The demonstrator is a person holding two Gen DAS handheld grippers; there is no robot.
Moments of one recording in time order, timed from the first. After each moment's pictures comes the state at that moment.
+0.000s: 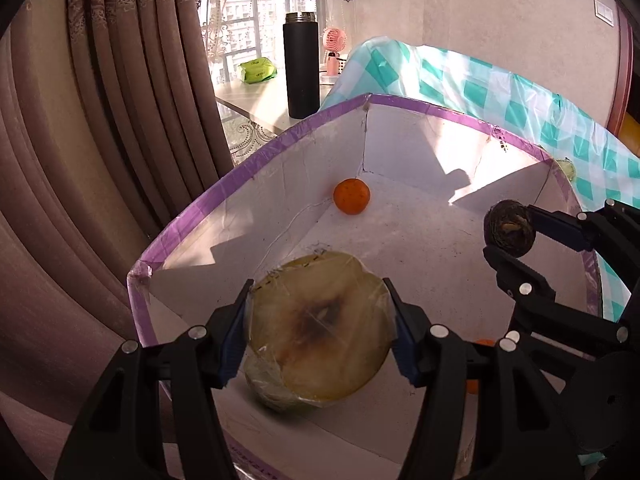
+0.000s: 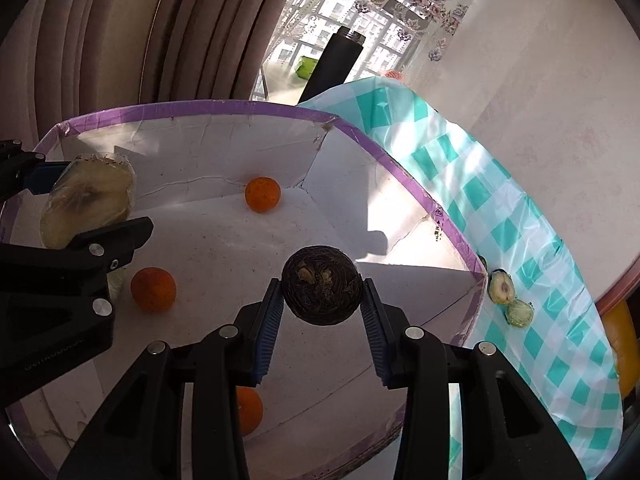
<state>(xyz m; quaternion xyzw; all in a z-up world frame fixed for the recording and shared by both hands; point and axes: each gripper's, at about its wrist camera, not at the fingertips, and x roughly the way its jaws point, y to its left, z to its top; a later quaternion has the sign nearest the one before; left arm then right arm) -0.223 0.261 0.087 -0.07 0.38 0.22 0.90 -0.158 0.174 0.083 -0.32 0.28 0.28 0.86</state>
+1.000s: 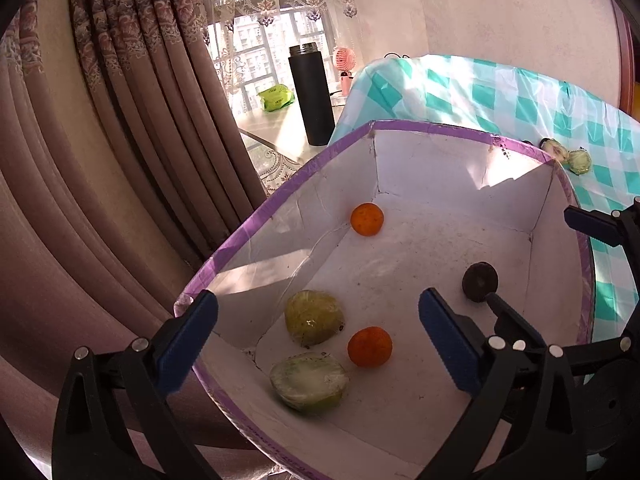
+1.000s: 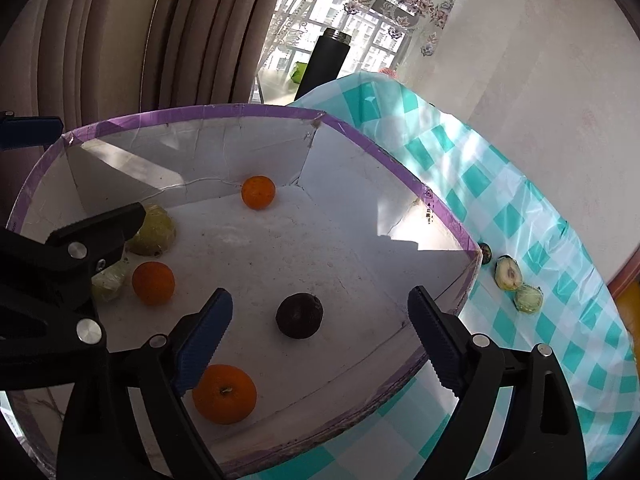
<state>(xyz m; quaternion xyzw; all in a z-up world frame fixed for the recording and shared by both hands) -0.220 0.225 0.118 0.02 0.36 0.27 0.89 -0.152 0.131 0.090 -0.26 0.27 0.30 0.88</state>
